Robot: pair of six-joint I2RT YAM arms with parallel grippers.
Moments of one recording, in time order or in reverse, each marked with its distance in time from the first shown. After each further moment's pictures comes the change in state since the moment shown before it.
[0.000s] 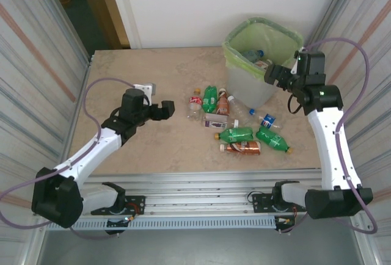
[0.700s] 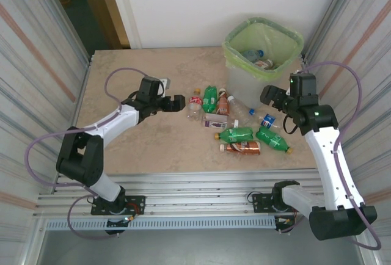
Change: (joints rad) left arm 0.001 0.372 0.220 -0.027 0.086 0.001; right arm 0.076 -0.152 -0.222 -0.021 0.039 0.095
